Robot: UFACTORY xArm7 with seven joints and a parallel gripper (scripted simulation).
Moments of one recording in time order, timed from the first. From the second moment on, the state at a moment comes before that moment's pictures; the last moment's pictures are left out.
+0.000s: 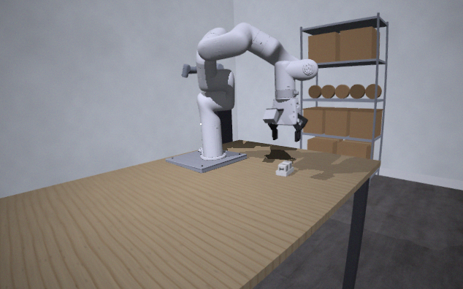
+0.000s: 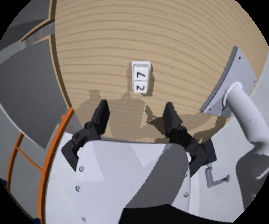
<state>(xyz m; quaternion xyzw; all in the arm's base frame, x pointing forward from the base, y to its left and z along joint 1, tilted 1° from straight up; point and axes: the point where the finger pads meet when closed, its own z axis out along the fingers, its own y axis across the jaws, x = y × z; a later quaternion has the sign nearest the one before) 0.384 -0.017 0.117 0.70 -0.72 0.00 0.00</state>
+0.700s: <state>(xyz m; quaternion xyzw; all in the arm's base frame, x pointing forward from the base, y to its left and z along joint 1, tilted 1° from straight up) 0.376 -0.009 0.120 0.70 -0.71 -0.01 0.01</state>
